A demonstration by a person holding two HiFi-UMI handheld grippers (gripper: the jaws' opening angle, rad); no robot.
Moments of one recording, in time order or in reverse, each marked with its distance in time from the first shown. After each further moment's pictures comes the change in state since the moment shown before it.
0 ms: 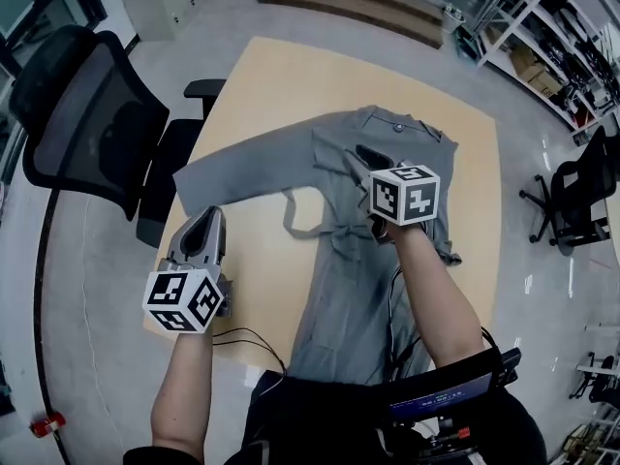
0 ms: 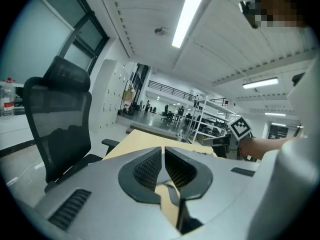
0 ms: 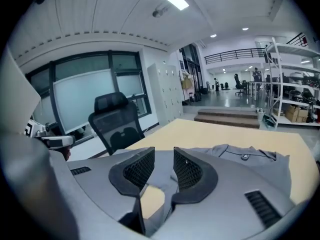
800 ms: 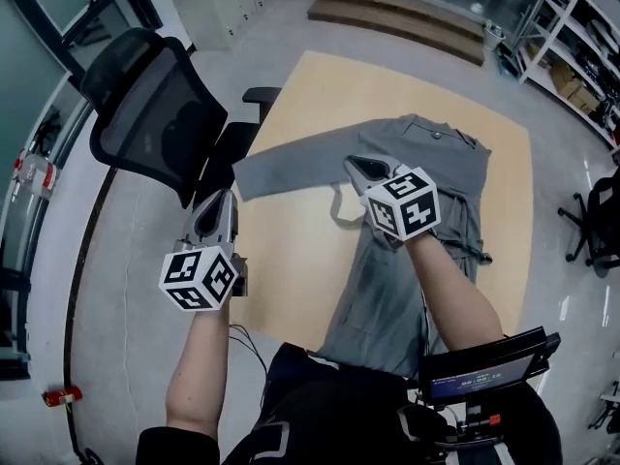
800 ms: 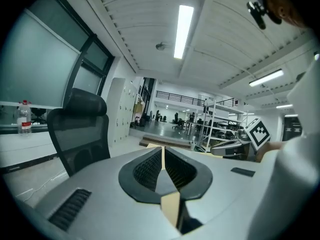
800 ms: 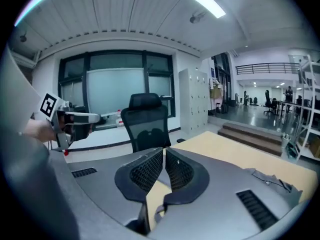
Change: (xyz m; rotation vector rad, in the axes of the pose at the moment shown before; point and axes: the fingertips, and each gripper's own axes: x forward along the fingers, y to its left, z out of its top) left arm -0.073 0.021 0.063 0.063 -0.109 0.156; right arm -0.027 0.131 0.025 -0.267 -0.040 0.230
